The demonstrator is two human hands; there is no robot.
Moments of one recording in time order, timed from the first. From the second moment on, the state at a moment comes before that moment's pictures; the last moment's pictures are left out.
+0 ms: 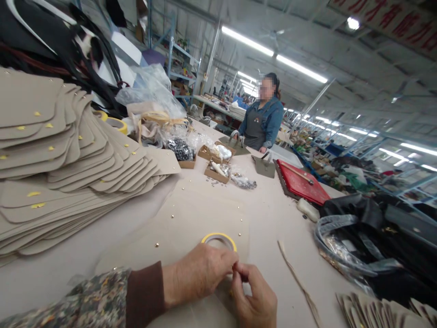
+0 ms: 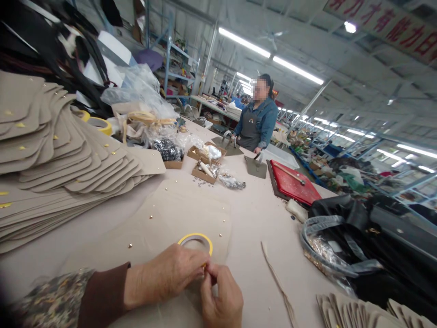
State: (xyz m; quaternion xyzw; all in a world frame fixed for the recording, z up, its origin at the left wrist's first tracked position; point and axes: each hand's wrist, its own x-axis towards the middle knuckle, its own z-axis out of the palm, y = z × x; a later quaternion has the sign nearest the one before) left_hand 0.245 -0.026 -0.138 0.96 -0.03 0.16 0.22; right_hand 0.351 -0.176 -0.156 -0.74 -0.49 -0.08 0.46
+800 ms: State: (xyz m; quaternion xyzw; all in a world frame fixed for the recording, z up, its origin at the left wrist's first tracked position) left_hand 0.257 -0.014 -0.150 0.99 0.03 0.13 0.07; right_hand 0.396 -0.177 -0.150 -0.79 -0.22 0.30 0.48
